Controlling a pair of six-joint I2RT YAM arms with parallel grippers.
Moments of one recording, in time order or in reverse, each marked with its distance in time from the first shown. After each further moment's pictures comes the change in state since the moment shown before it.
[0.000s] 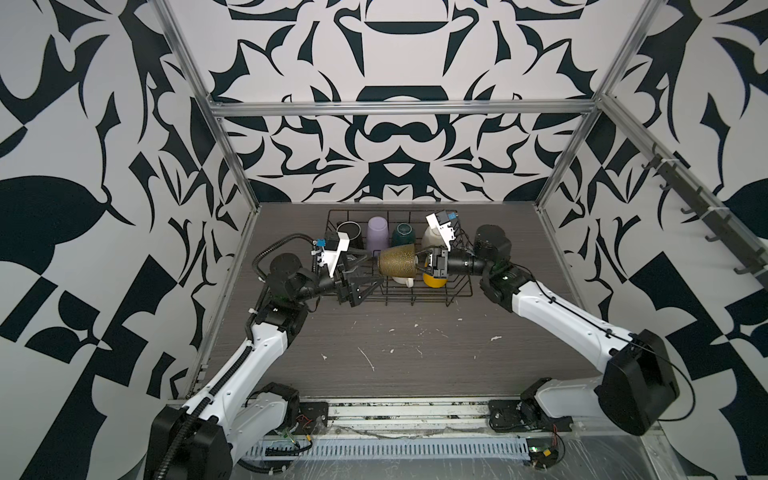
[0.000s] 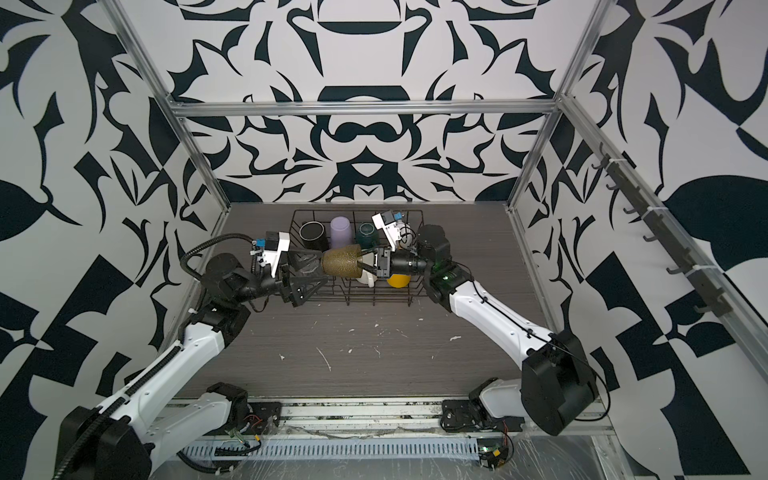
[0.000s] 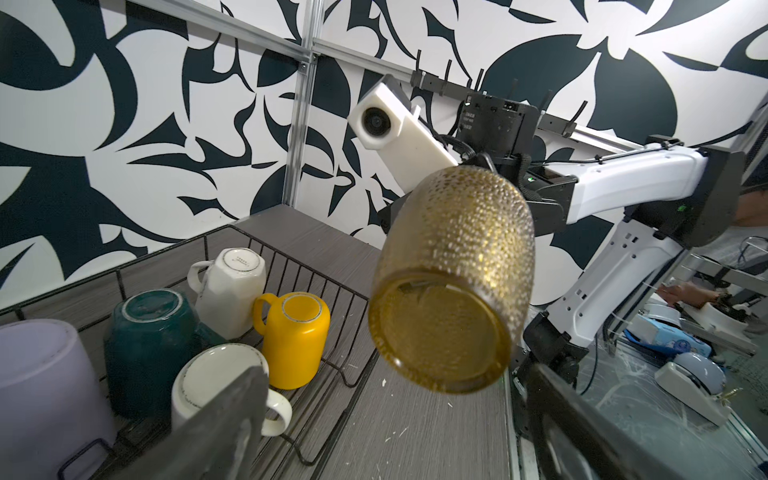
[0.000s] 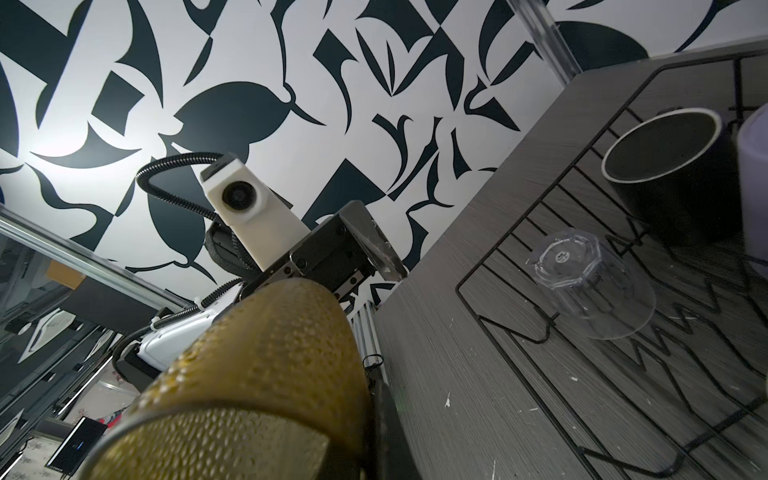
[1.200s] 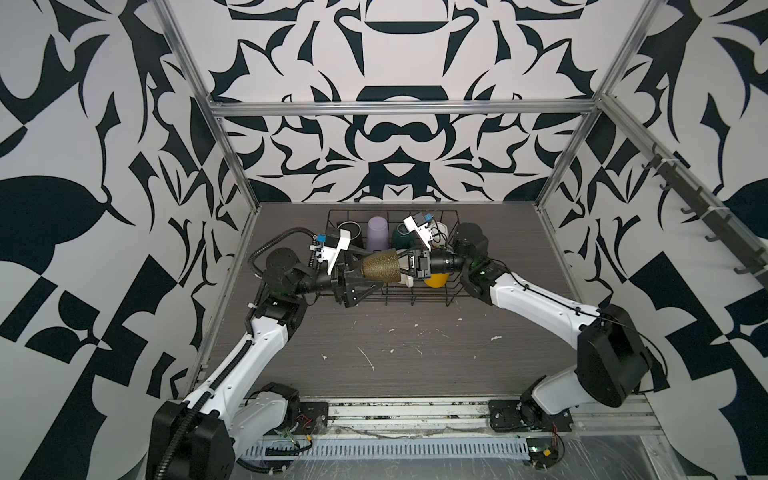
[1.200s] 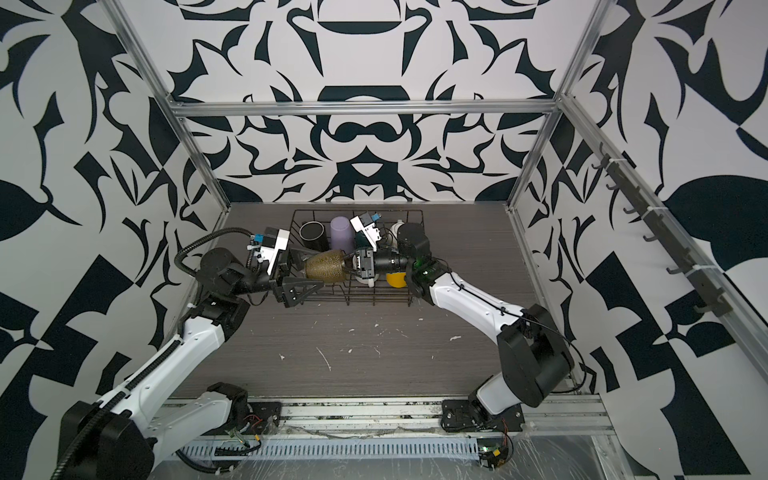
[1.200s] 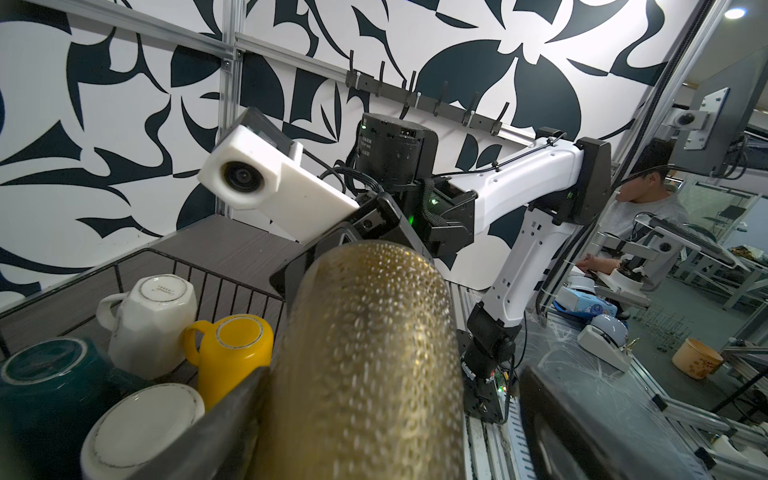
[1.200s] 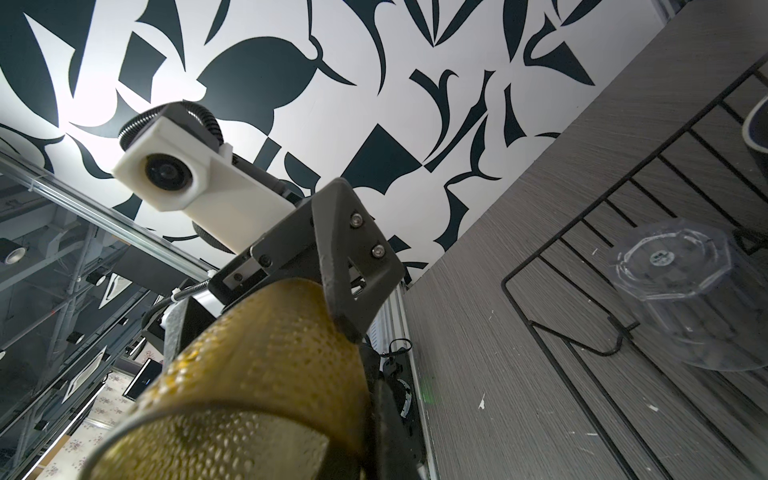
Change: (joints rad) left arm -0.001 0.035 0.058 0.068 0.189 -0.090; right arm 0.065 0.161 0.073 0.134 -0.082 0.069
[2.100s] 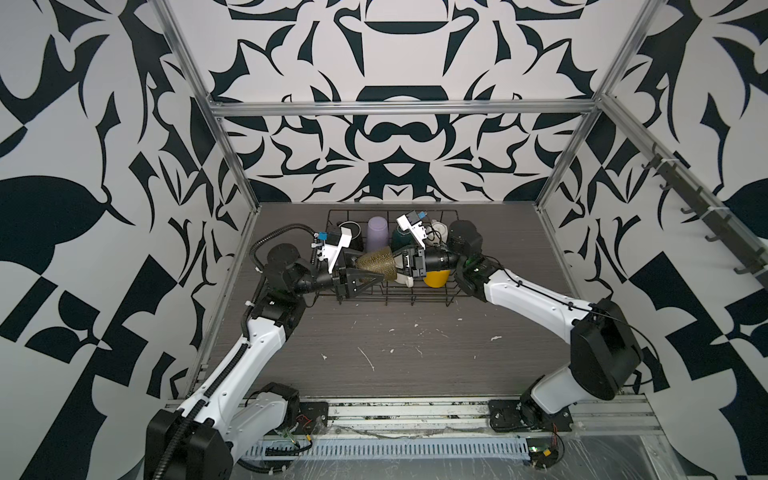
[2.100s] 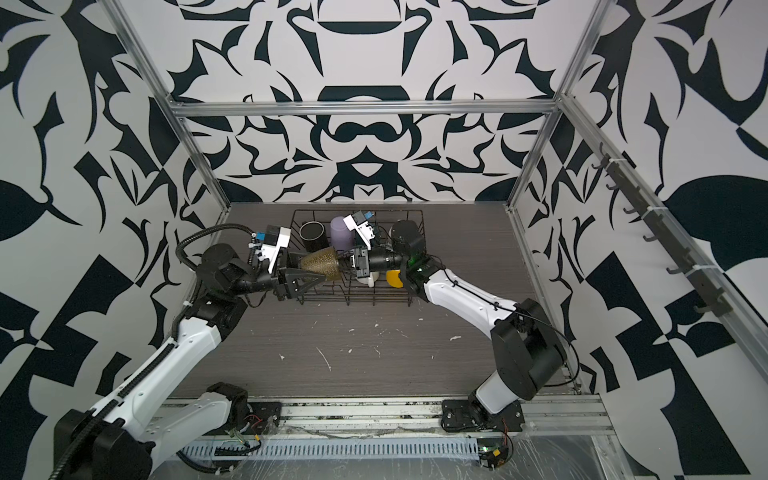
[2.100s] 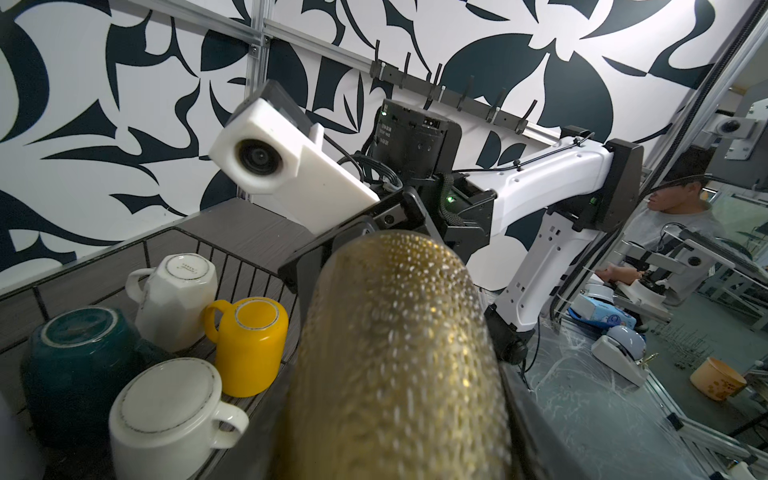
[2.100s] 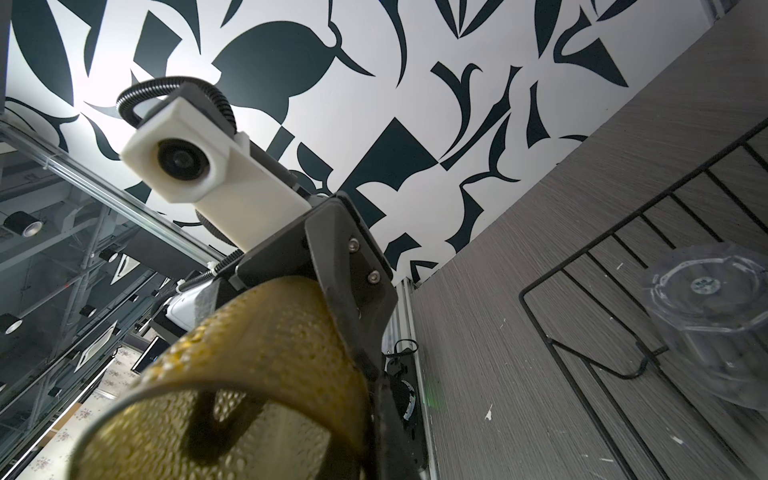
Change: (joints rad) left arm -0.010 -0.041 0.043 -0.190 -0.077 0.089; right arm 0.022 0.035 0.048 0.013 -0.024 -0.018
